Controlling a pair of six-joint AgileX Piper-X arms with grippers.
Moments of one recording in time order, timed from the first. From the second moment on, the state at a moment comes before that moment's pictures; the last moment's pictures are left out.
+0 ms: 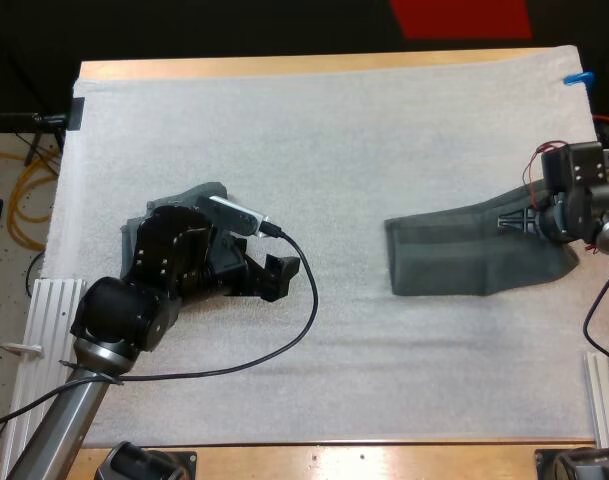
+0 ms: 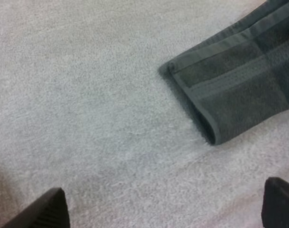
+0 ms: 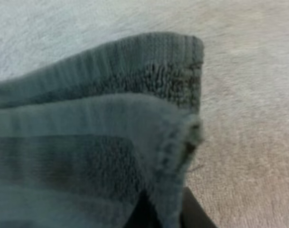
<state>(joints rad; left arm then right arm) -0.40 0.99 -0.93 0.84 0.31 -1.92 0.12 1.46 -1.06 0.90 0.21 -1.74</state>
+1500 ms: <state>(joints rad) -0.40 1.26 -0.93 0.51 0.45 -2.08 0.38 1.26 -1.06 0.83 -0.22 -1.53</state>
